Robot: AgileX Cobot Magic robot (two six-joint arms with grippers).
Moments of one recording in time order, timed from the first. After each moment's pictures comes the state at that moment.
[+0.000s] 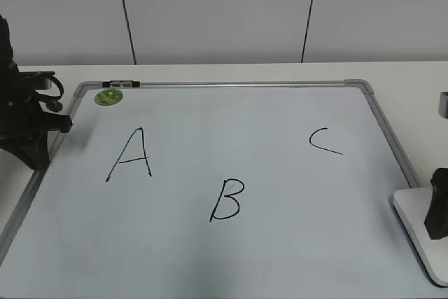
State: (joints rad) left arm -0.03 2.15 -1.47 -0.05 0.98 -0.03; right arm 0.08 1.34 -0.82 0.11 1.05 0.00
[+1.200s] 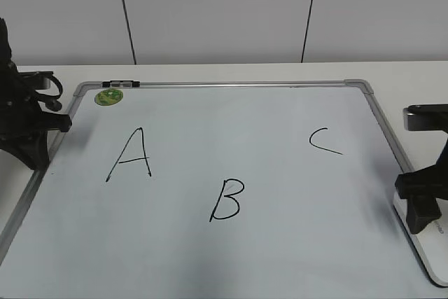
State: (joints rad) left arm -0.03 2.15 -1.47 -0.07 0.98 -0.03; right arm 0.15 1.59 -0.87 -0.07 0.92 0.22
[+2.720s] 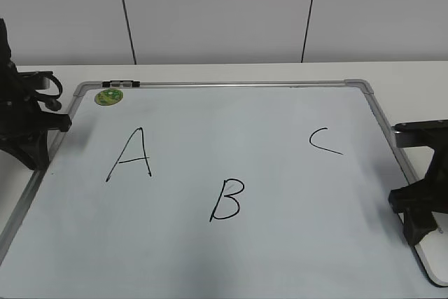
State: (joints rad) left arm -0.03 2.15 -1.47 -0.08 0.98 -0.03; right arm 0.14 1.71 -0.87 -0.08 0.85 0.15
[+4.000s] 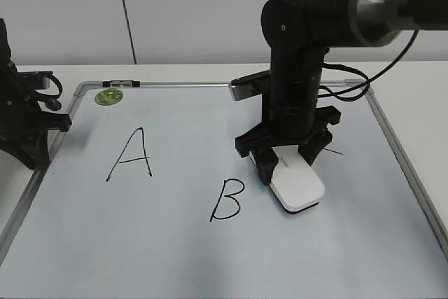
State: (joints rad) left arm -0.03 2.15 -1.47 -0.08 0.98 -0.03; right arm 0.52 2.09 -1.60 -0.01 1.20 0.10
